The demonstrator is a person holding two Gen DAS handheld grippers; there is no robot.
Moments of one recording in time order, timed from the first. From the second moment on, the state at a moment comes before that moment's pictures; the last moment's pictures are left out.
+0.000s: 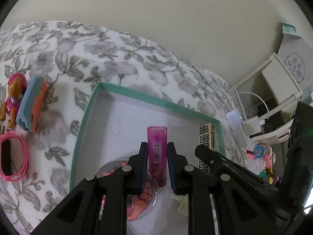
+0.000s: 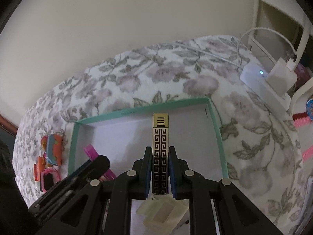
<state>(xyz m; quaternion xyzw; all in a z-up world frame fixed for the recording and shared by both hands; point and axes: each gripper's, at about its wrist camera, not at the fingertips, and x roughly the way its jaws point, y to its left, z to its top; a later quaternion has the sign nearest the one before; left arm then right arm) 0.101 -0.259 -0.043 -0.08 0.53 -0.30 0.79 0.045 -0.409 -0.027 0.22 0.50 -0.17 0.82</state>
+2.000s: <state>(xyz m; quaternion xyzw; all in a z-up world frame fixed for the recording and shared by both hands) 0.151 -0.156 0.019 -0.08 0.50 -0.12 0.86 0.068 -0.367 0.009 0.11 0.46 -0.18 0.86</state>
